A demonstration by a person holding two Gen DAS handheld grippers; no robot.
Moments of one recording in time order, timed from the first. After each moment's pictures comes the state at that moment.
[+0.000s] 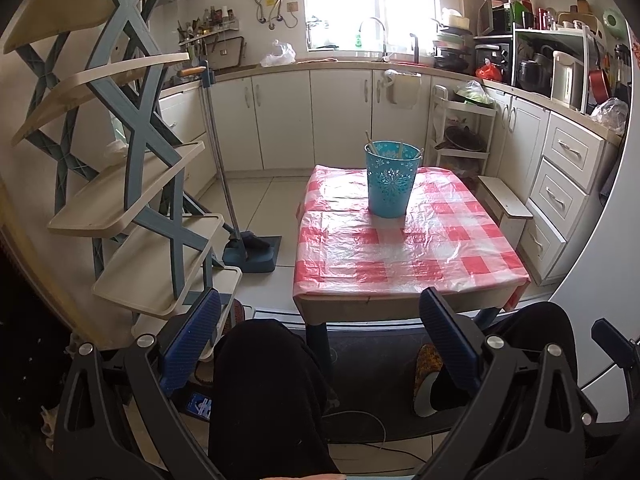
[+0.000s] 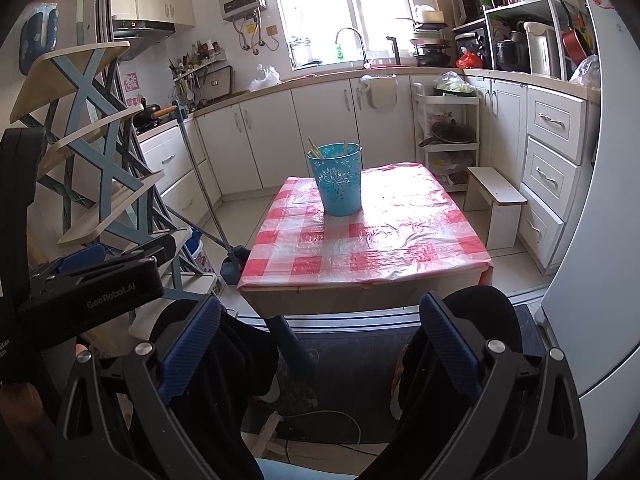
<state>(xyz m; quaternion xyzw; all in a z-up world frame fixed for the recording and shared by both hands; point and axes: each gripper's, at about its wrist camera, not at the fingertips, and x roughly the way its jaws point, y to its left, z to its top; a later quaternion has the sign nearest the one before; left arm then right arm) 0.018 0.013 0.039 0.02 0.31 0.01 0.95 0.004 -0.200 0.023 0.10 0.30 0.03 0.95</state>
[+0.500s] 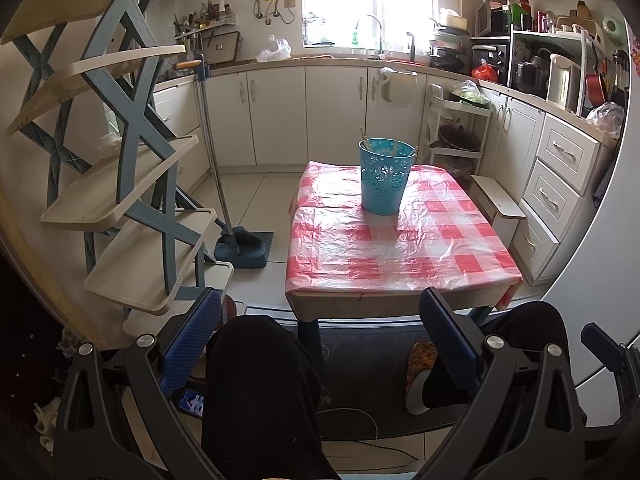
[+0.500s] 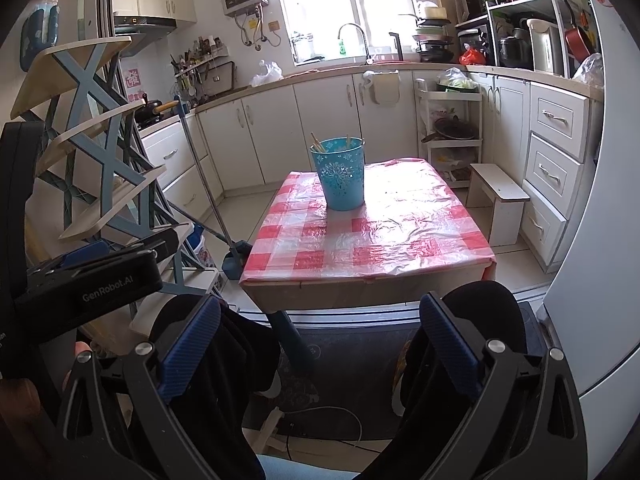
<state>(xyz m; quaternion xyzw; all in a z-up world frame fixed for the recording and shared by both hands) 0.017 0.016 0.036 0.00 0.32 0.00 0.95 0.005 -0.198 0.021 0.10 0.31 0.04 0.94</state>
